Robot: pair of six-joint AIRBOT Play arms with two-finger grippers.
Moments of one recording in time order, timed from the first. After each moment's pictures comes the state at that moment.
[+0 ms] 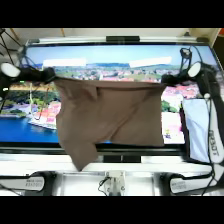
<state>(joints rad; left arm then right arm) 0.06 -1.57 1.46 1.09 -0.82 -1.53 -0.07 -1.62 1.49 -1.35 0.86 1.48</state>
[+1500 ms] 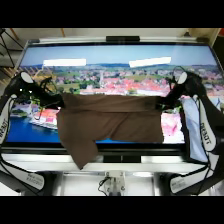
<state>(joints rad) 0.14 -1.75 1.49 1.18 -1.45 -1.37 -0.06 -1.71 1.46 -1.38 1.42 1.50</state>
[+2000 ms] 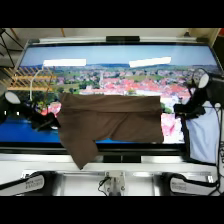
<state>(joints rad) 0.23 -1.28 0.85 1.13 -1.40 -1.41 -0.18 -1.44 1.27 -1.59 1.58 1.47</state>
